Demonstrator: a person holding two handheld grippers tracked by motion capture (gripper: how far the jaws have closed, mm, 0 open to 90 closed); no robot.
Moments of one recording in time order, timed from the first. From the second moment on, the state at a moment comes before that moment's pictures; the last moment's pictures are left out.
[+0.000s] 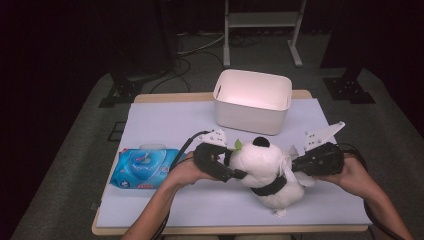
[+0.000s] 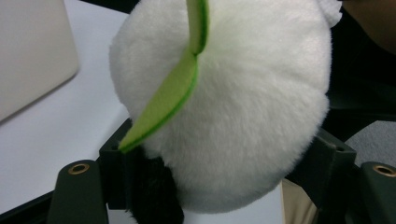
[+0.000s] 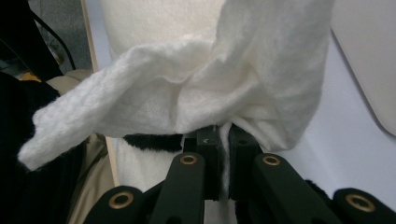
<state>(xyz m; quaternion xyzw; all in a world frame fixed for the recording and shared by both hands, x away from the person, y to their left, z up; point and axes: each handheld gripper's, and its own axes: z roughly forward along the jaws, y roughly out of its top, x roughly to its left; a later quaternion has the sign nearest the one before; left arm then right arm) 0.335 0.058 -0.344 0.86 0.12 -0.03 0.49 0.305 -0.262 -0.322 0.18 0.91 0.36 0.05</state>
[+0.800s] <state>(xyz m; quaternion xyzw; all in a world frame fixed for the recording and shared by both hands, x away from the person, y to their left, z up) 0.332 0.084 -0.307 0.87 0.12 0.01 0.48 0.320 -0.233 -0.303 0.16 0.91 0.37 0.05</state>
